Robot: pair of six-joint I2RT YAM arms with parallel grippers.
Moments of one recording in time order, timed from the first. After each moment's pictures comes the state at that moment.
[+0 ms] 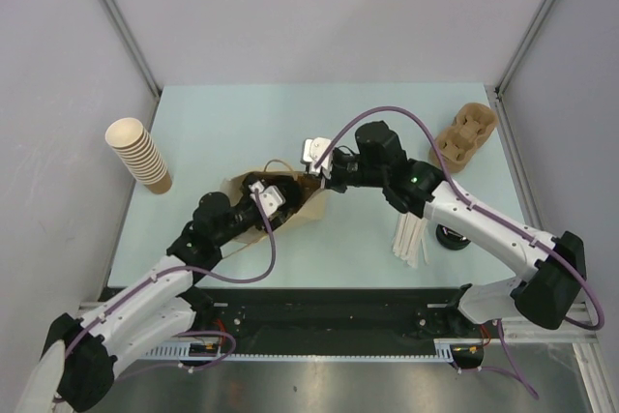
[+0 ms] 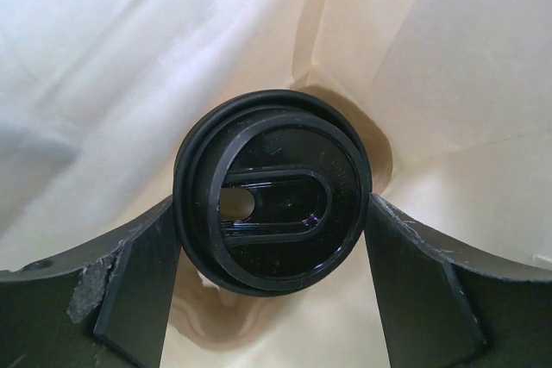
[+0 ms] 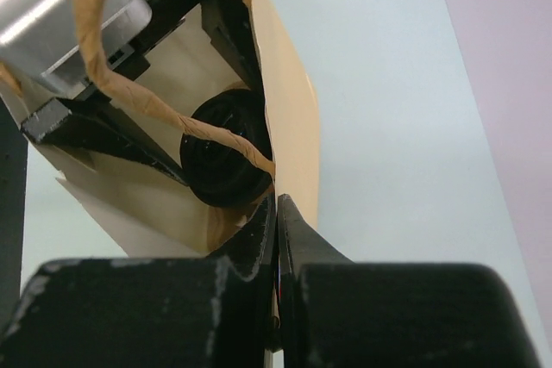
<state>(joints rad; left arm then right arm) -0.57 0.82 0.39 0.22 0.24 0.42 0.82 1.36 1.25 -0.24 -0.41 -0.56</state>
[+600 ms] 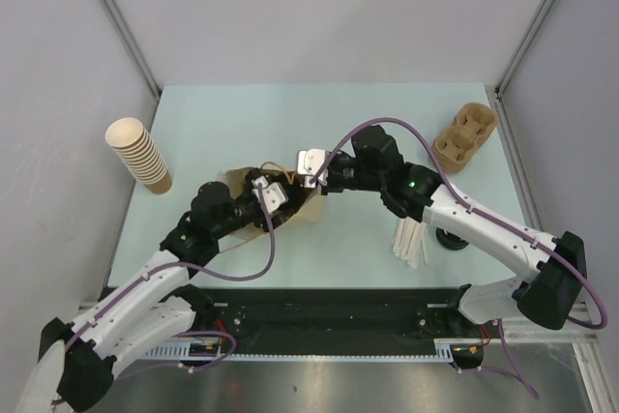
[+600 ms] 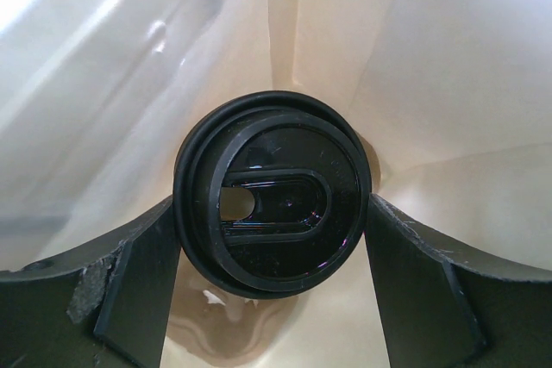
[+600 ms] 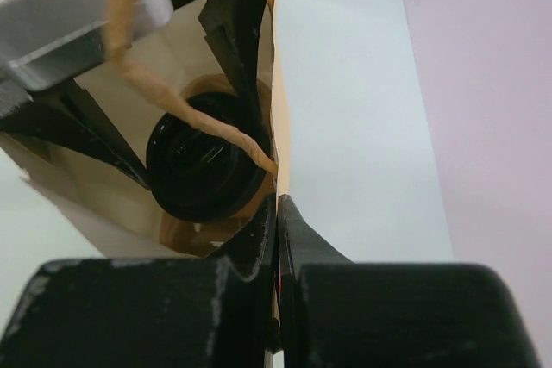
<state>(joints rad) -0.58 0.81 0.52 0.04 0.31 0.49 0.87 1.35 1.24 -0.22 -0.37 -0.70</state>
